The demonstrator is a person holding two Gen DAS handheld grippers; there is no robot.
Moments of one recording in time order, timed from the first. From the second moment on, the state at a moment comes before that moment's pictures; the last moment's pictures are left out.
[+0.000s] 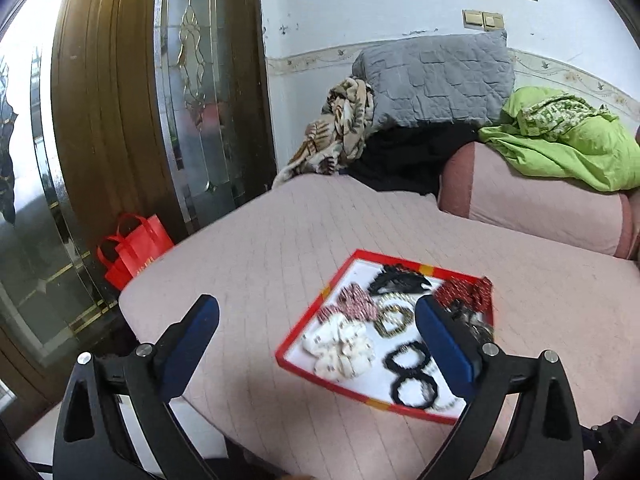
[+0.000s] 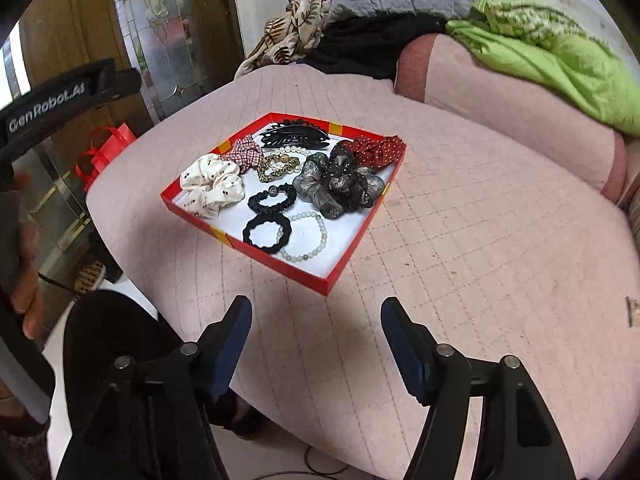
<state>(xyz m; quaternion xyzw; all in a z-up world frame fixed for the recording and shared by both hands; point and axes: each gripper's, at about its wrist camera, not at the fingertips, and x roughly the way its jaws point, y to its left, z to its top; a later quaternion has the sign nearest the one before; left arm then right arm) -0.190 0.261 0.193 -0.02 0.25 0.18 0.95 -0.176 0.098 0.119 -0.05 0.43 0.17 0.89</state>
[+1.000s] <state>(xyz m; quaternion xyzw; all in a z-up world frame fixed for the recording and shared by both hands) -0.264 0.252 0.153 0.00 0.34 0.12 0.93 -0.212 0.092 0.164 -0.04 0.36 -0.01 0.93</state>
